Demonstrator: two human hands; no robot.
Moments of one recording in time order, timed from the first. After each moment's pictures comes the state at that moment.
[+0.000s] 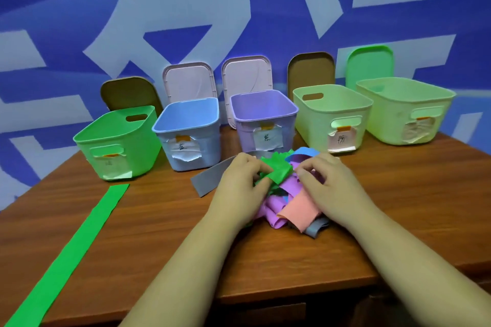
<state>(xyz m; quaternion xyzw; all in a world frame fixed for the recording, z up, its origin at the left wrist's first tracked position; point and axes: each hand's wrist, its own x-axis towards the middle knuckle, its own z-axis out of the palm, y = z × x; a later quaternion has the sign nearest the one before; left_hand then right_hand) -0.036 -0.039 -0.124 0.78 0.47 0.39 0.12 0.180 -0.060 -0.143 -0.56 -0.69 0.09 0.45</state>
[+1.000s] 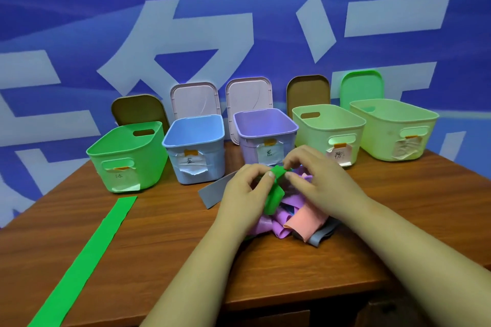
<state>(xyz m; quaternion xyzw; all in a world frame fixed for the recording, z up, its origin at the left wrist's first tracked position) -0.038 -0.057 -0.111 0.70 0.40 0.51 0.29 0.165 -0.064 -0.088 -0.45 -0.80 -0.01 0.40</state>
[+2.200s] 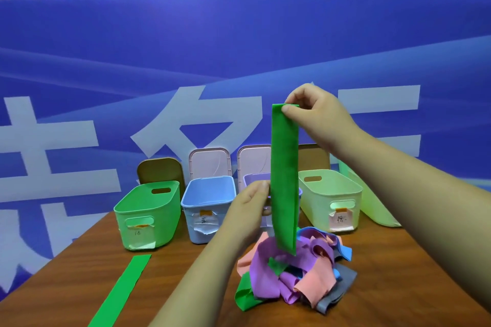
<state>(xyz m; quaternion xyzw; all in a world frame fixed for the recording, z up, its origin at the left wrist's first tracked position) -0.046 -0.056 -0.012 0.65 0.32 0.53 0.43 0.131 -0.077 0.154 -0.42 -0.69 0.04 0.59</state>
